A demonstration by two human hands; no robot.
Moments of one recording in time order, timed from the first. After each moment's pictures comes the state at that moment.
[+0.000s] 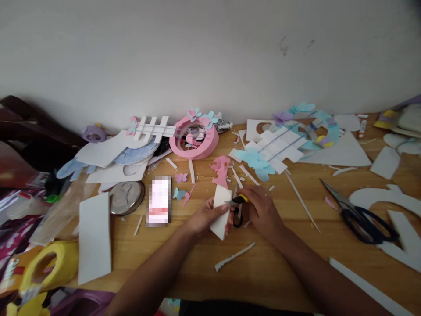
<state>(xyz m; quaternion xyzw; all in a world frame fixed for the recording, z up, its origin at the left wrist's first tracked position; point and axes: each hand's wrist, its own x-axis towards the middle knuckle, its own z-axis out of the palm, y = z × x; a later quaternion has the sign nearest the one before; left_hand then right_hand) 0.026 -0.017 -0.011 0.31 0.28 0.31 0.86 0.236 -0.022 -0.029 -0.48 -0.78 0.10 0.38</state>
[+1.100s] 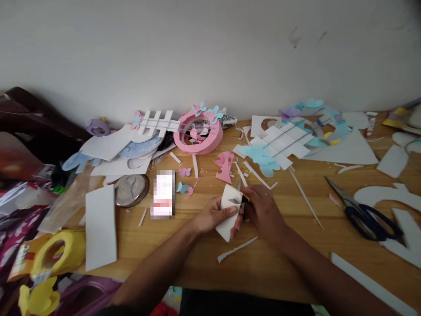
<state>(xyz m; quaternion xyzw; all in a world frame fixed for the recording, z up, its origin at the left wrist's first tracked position) 0.029 -0.026 -0.001 0.35 0.22 0.27 0.87 0.227 -0.034 -0.023 -0.48 -0.81 0.08 0.34</state>
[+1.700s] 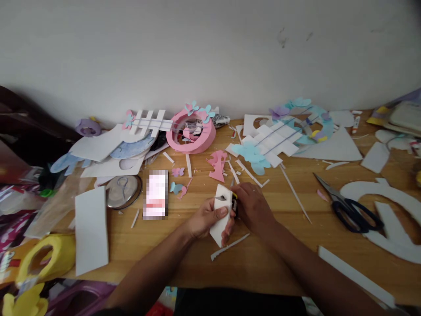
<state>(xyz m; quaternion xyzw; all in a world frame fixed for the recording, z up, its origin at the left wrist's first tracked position) 0.032 -0.037 -0.012 0.29 0.16 0.28 0.90 0.219 -0.032 -0.007 -0.48 -0.82 0.08 0.31</state>
